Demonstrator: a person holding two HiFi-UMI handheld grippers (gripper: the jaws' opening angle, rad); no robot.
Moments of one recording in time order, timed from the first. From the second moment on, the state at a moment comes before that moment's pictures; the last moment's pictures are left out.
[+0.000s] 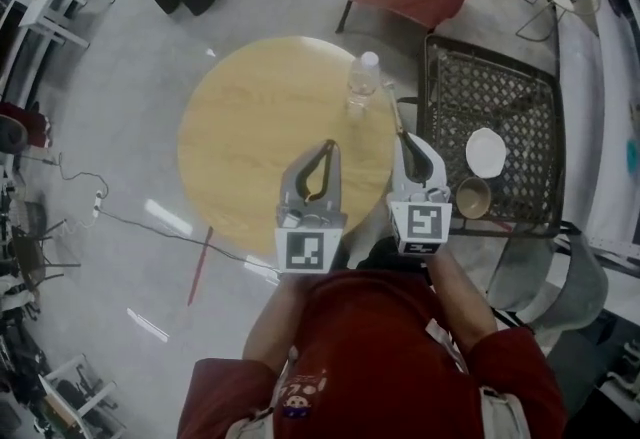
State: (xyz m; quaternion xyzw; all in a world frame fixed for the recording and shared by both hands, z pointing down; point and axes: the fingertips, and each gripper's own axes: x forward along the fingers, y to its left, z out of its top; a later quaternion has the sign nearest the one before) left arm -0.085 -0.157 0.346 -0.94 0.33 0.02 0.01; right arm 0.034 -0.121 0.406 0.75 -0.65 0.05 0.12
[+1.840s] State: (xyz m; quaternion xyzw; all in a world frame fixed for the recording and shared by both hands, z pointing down) left arm 0.262 0.068 0.370 -1.00 0.03 0.01 0.04; right arm 0.344 0.168 0.448 0.91 -0.38 0.13 0.09
